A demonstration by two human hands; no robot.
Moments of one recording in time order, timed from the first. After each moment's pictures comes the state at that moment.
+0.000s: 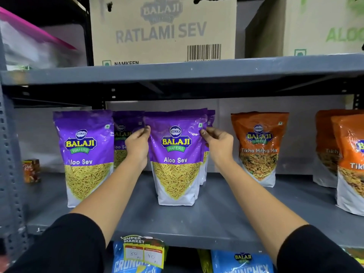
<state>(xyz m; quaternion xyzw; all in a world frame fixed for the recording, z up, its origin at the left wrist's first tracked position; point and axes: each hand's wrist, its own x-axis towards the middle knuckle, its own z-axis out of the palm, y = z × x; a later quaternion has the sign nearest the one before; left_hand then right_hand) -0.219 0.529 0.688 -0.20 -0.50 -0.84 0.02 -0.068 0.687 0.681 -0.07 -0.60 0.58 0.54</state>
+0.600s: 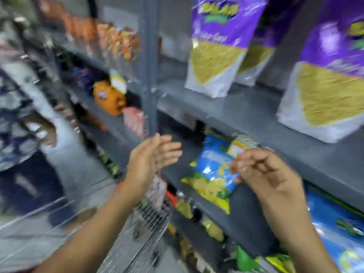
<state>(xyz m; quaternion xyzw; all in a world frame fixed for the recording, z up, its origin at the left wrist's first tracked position) -0.114 0.266 0.431 -0.02 -0.53 -0.85 -0.02 -0.004 0.482 0.494 0.11 -0.71 0.67 0.18</state>
